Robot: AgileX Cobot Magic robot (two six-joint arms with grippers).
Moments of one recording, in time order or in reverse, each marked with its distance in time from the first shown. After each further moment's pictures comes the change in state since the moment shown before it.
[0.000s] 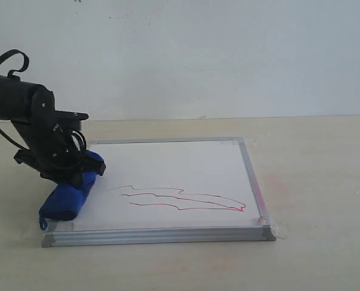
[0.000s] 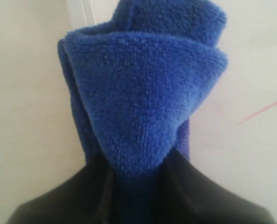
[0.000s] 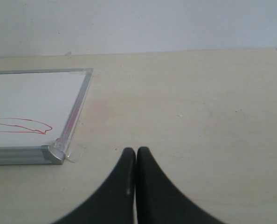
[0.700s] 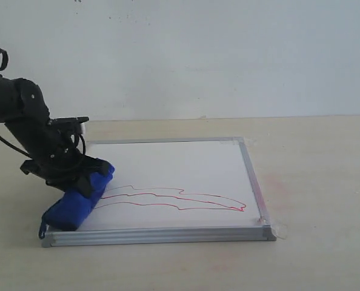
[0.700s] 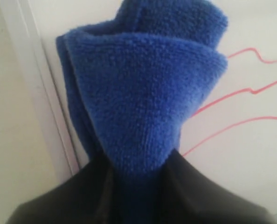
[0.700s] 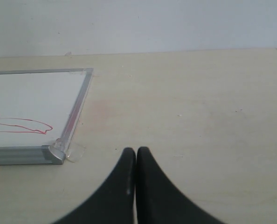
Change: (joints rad) left arm 0.029 -0.012 0.007 -0.315 0.090 0.259; right arm 0.000 0.000 0.000 0.000 0.000 0.000
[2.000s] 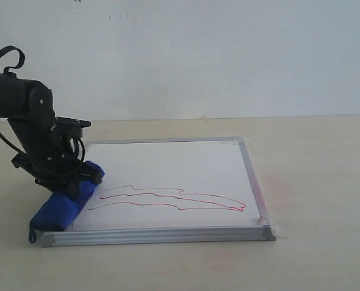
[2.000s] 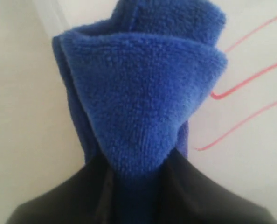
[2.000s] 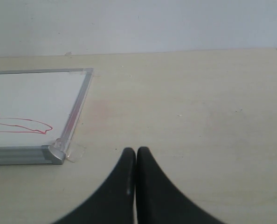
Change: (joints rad) left arm -0.036 -0.015 0.005 0.278 0.030 -0.138; right arm 0.000 0.000 0.000 0.000 0.000 0.000
